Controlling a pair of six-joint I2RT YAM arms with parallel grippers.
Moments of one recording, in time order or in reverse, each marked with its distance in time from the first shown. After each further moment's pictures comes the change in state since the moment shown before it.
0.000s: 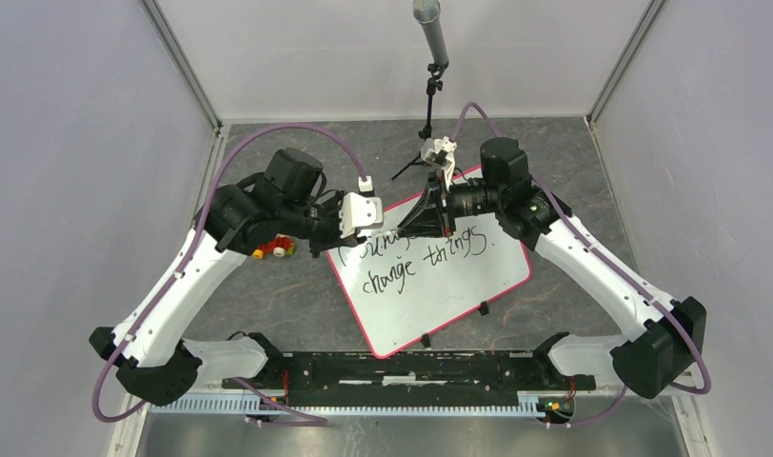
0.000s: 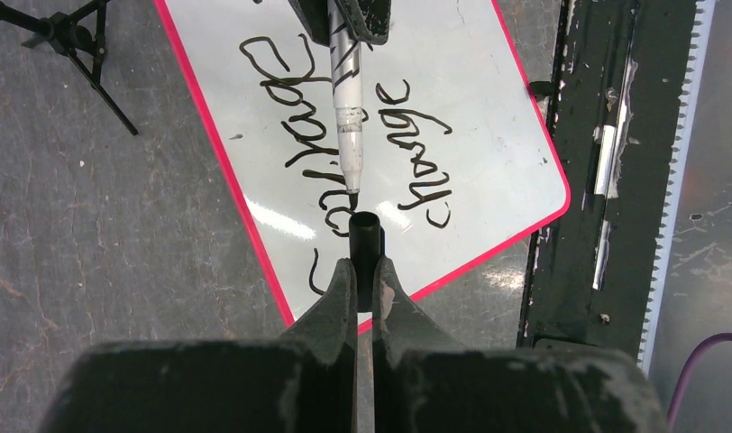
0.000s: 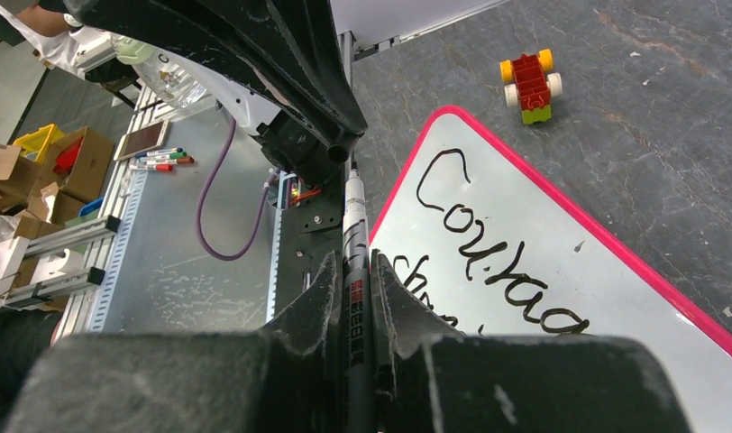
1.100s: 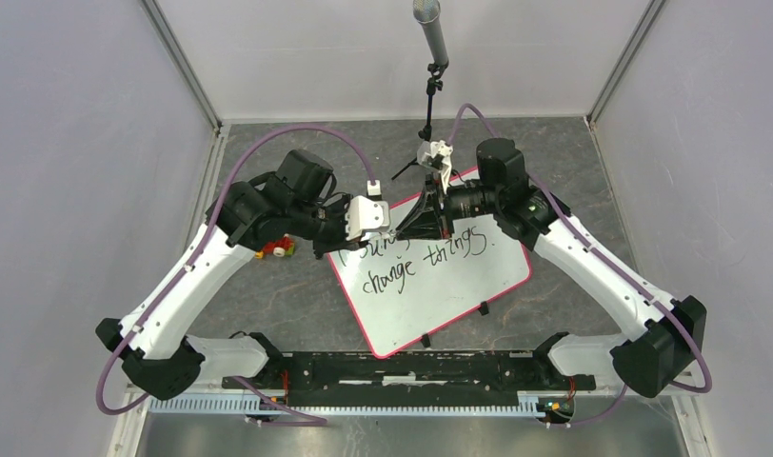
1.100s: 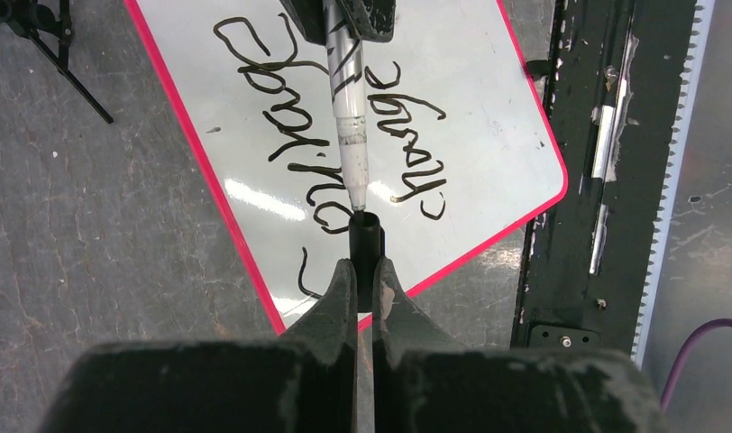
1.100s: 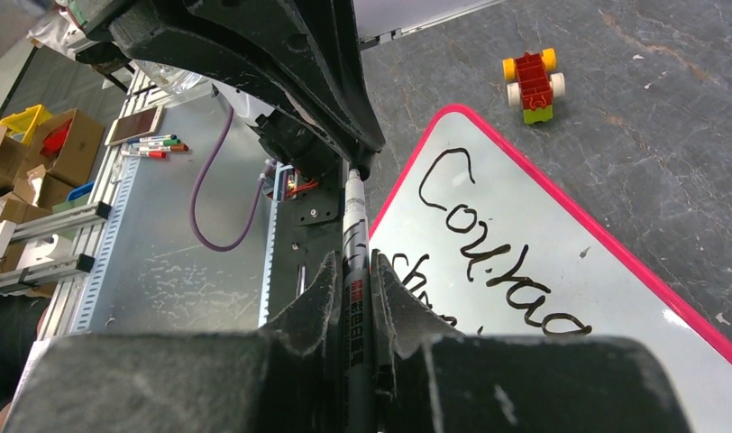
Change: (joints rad) left arm -0.020 0.032 -0.006 -0.022 -0.023 0.010; right arm 0.017 0.006 0.021 -0.042 0.003 -0.050
